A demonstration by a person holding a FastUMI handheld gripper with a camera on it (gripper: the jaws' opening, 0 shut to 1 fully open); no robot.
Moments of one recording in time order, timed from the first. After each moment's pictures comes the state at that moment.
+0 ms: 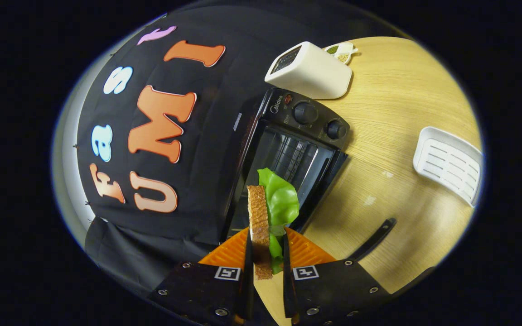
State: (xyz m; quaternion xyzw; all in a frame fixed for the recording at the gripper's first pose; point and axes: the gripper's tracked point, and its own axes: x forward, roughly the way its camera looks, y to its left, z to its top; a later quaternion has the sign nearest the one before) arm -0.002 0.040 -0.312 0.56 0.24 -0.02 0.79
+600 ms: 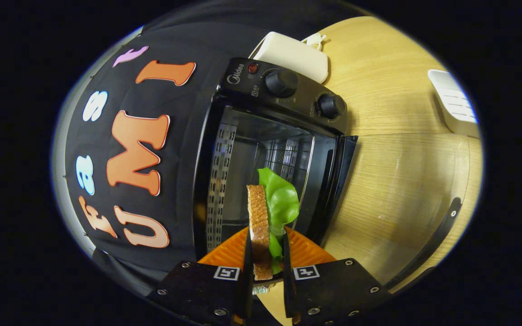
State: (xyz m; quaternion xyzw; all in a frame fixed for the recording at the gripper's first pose) arm 0.087 0.066 -0.369 0.63 0.18 -0.10 0.75
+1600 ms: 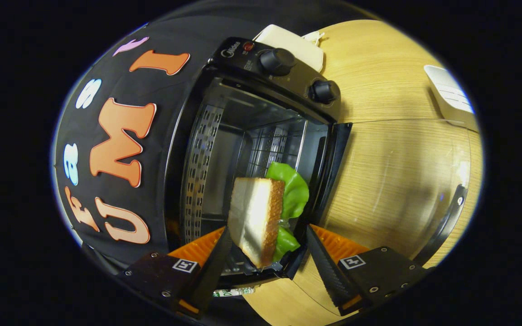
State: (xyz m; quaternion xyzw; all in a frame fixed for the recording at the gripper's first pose) arm 0.079 0.079 -0.391 0.58 0.22 -0.14 0.77
